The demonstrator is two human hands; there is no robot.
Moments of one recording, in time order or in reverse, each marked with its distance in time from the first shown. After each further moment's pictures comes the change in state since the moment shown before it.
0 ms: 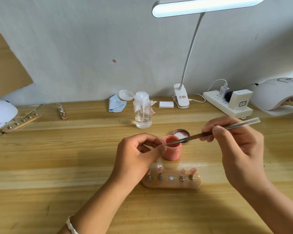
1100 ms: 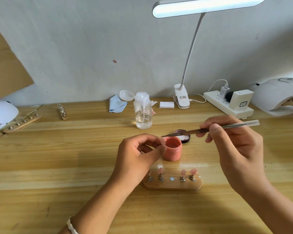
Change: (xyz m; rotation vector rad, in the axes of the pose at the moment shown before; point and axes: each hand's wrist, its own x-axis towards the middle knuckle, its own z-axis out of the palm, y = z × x) left_hand 0.000 -0.001 0.000 -0.052 -0.015 -0.003; right_hand -0.001 -0.005 0.003 -0.045 -0.009 -0.002
